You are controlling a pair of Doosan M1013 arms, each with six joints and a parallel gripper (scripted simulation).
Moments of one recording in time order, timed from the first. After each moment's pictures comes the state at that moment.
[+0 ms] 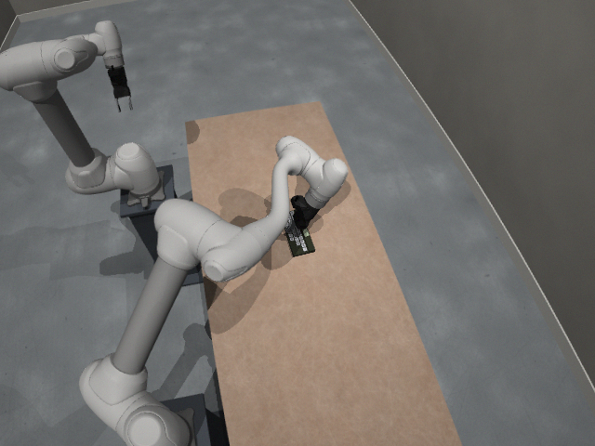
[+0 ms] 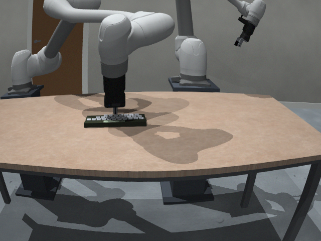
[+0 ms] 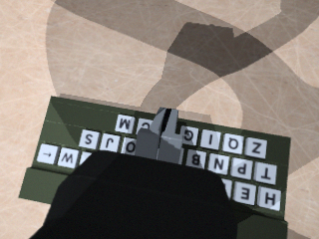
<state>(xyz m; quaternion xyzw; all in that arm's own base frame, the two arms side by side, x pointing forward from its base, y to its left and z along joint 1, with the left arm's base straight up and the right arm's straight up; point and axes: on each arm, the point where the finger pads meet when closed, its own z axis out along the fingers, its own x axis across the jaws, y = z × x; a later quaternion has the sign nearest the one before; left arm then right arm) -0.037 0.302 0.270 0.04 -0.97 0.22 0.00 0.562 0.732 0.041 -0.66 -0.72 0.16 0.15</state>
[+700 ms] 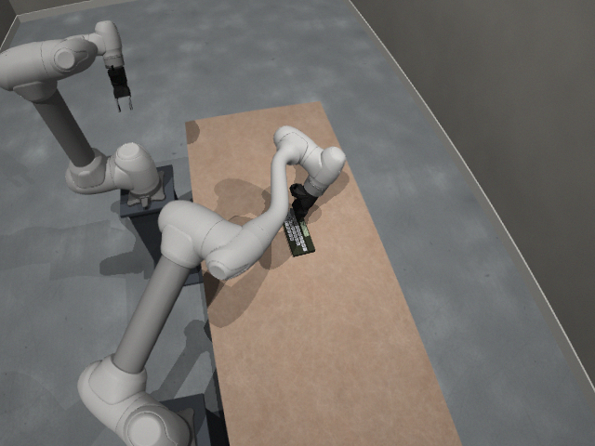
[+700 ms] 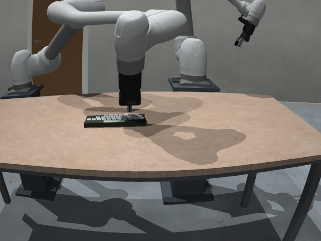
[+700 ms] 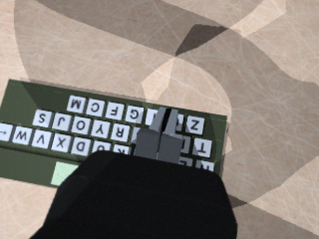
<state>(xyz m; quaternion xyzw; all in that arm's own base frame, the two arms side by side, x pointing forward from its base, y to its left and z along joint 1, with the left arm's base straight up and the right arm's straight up) -0.037 0.302 0.270 0.04 -0.97 0.22 0.00 0.569 0.786 0.049 -0.66 -0.72 0.16 0.15</state>
